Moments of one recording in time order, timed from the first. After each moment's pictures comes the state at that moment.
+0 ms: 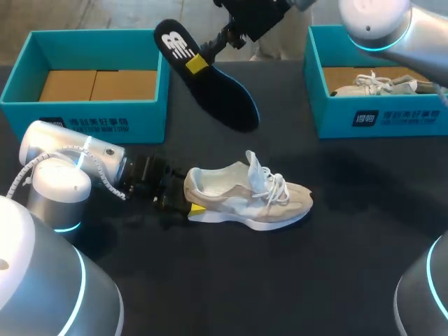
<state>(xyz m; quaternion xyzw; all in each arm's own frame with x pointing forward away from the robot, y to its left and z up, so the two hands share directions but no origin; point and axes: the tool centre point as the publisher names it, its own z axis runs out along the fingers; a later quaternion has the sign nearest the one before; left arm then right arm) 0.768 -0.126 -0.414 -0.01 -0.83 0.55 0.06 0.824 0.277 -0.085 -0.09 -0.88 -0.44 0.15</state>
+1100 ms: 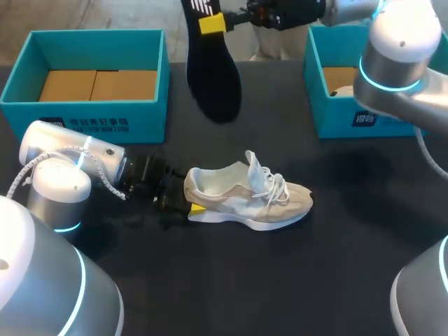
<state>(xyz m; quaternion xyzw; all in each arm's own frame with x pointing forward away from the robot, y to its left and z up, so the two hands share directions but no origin) 0.768 -0.126 -0.414 -0.01 -0.83 0.55 0.06 0.796 0.255 0.003 -0.08 -0.73 -0.64 0.23</state>
